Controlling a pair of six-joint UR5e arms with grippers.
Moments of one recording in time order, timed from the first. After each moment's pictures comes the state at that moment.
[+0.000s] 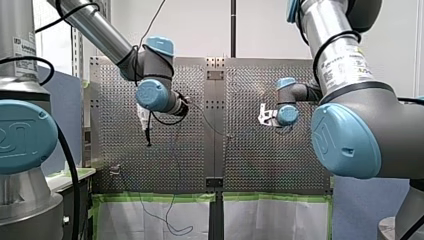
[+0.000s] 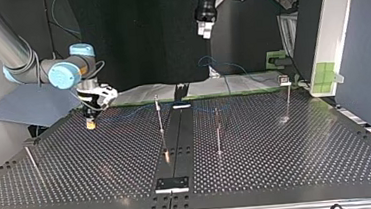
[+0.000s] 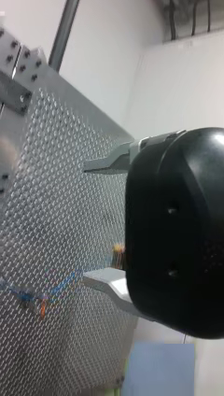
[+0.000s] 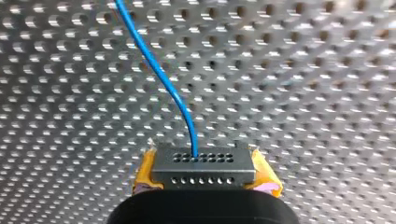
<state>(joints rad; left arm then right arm) -0.79 -1.53 -2.26 -2.55 -2.19 -1.86 1.88 -1.00 1.56 -0.46 1.64 1.64</state>
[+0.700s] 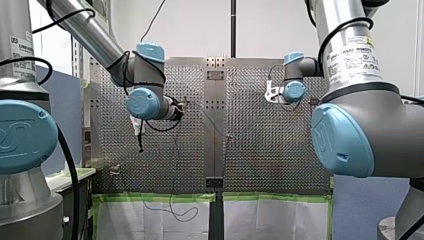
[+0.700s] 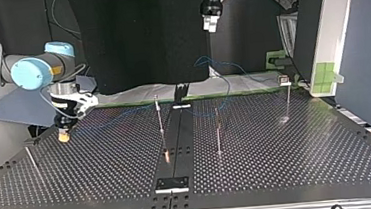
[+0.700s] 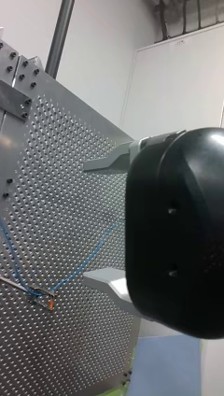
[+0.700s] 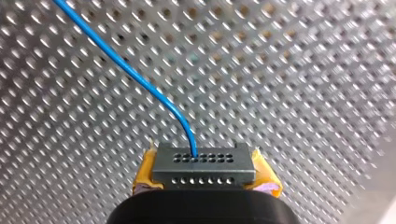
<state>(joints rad) -0.78 -1.50 -2.35 -2.45 -2.19 -1.81 1.84 -1.17 1.56 -0.39 1.66 1.61</state>
